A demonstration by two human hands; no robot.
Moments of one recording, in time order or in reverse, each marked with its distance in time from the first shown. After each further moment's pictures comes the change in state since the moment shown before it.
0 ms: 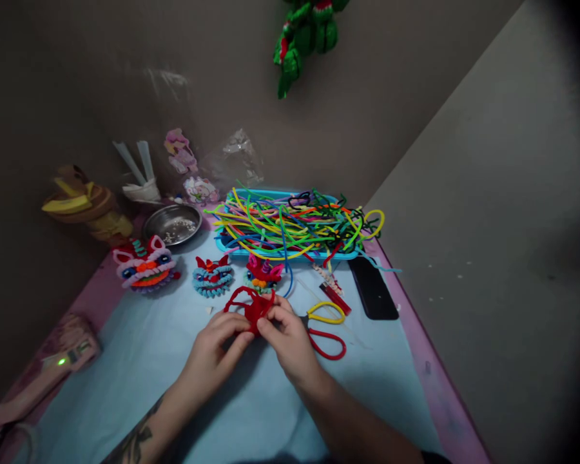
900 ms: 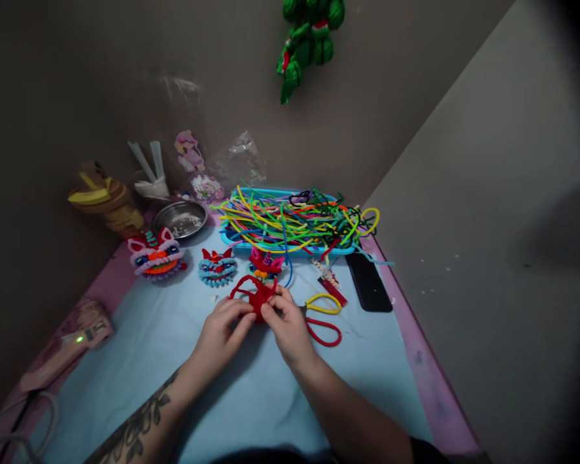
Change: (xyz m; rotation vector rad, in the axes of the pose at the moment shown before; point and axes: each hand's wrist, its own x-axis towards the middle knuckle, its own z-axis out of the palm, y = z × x) left_hand -0.004 0.003 0.007 0.034 0.056 0.000; right_hand -0.004 0.012 0.000 -0.055 0.049 -0.096
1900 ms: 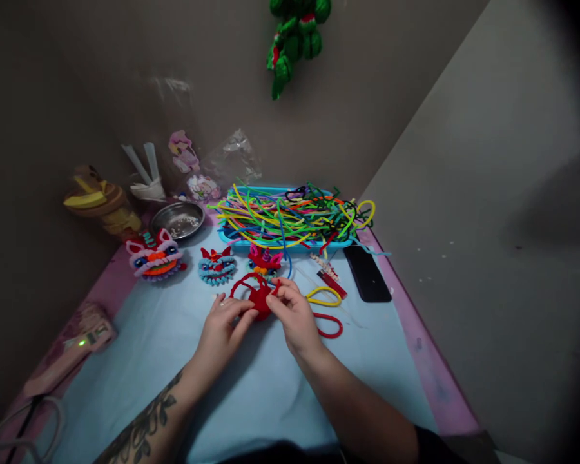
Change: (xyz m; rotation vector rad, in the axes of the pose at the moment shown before) left_hand -0.002 -0.002 0.002 0.108 0.008 -0.078; right_hand 0.002 -0.010 -0.002 0.121 0.099 -0.024
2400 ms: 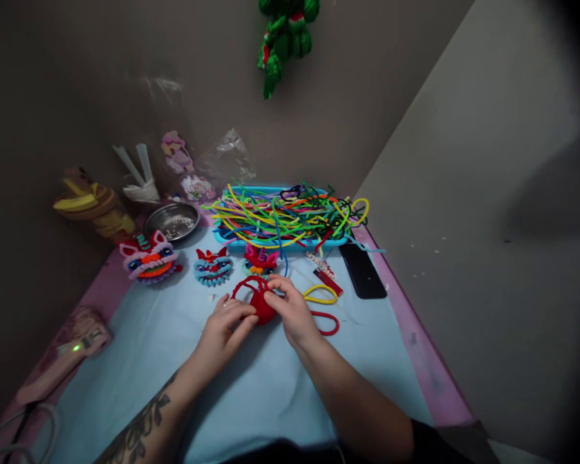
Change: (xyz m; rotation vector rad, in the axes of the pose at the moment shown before) left_hand 0.002 0.004 -0.003 -0.085 -0.133 0.105; right_hand 0.011 0.007 -0.005 0.103 0.001 0.119
